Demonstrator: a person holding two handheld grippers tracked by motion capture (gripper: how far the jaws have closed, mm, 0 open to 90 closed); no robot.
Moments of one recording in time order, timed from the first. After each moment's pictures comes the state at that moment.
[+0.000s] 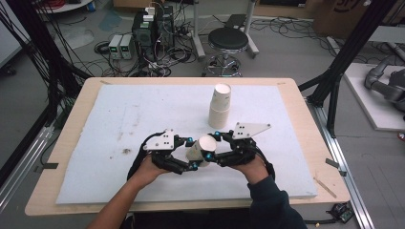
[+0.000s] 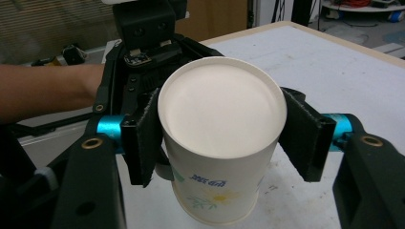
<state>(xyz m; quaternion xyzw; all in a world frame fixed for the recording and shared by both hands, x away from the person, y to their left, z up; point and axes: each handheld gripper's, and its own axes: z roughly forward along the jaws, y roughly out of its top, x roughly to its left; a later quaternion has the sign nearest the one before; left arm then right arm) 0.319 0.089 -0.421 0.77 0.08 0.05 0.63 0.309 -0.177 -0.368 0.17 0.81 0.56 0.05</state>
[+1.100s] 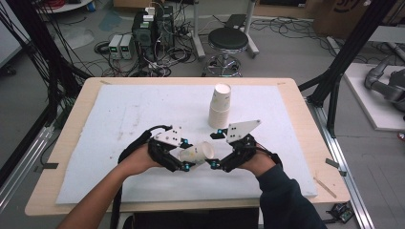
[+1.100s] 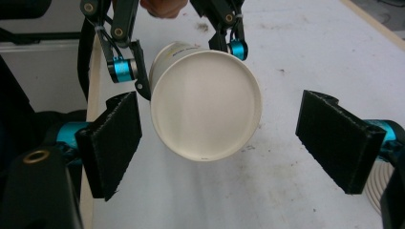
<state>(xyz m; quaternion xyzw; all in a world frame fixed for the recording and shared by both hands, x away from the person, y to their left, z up) 0.328 0.089 -0.385 0.89 0.04 0.03 0.45 0.321 -0.175 -0.361 0.08 0.89 0.45 0.08</state>
